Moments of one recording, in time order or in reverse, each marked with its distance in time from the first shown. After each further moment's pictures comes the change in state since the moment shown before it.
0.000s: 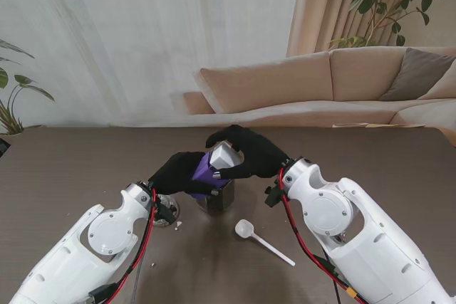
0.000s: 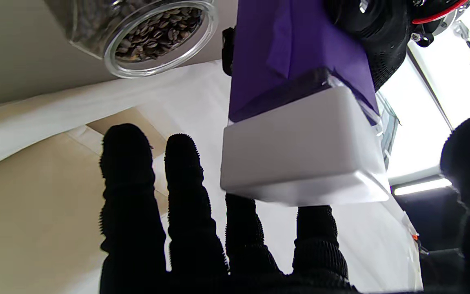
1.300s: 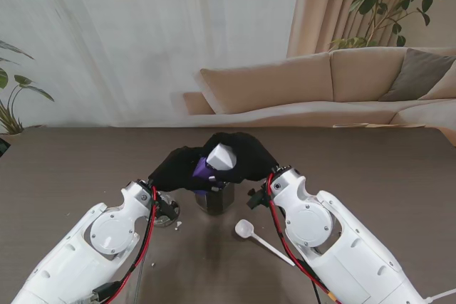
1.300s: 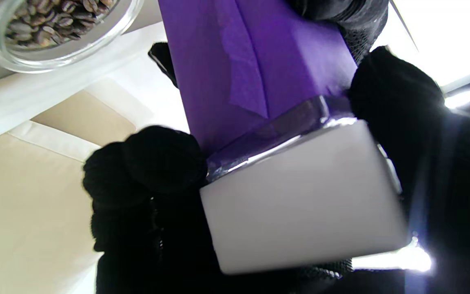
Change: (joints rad) left arm -0.023 -0.014 0.008 0.038 0.033 -0.083 0.071; right arm 0.001 -0.072 -0.075 0.106 0.070 -0.105 -0.248; left_hand 0.000 -0.003 0.000 -0.012 0.003 -0.057 -0.061 -0.093 -0.064 -0.042 -0.083 -0.518 -0.056 -0.058 -0.190 -0.169 -0.033 -0.073 -0.181 -0.132; right_hand 0.299 -0.427 0.396 -0.266 0.344 -0.052 0.322 -0.408 0.595 0.068 -0.015 0.172 0.553 0.006 0.715 0.306 0.106 0.045 0.415 -0.069
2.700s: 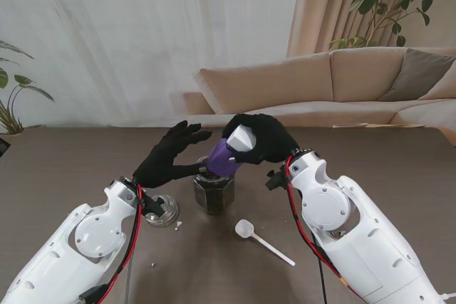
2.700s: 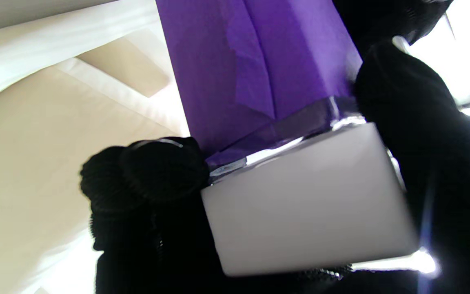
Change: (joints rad) left arm 0.076 0.008 -0.113 -0.090 0.101 0.011 0.022; right arm 0.002 0.006 0.128 -0.034 -0.071 0.057 0.055; left_hand -0.029 0.442 -0.309 0.153 -0.224 -0.332 -0.515 -0.540 -0.623 -0.223 -0.184 -0.508 -0.515 -0.233 -0.523 -0.543 -0.168 -0.212 -0.949 -0.560; right_hand -0.004 -0.025 -0.002 -0.018 0.021 0.000 0.001 -0.003 0.036 0.014 0.000 0.039 0.024 -0.010 0.049 0.025 0.030 0.000 0.020 0.024
